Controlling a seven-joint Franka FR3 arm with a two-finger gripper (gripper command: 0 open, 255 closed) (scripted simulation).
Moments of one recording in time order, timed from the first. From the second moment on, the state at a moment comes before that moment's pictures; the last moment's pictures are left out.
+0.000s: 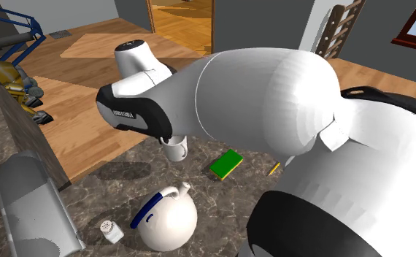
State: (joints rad) arm -0.01 -0.17 0.80 -2.12 0.06 2.00 0.90
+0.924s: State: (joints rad) arm -0.02 -0.25 0.73 -2.03 0.10 1.84 0.81
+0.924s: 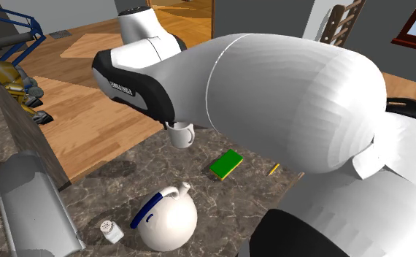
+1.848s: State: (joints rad) arm -0.13 -0.29 0.49 -2.12 0.08 1.88 0.46
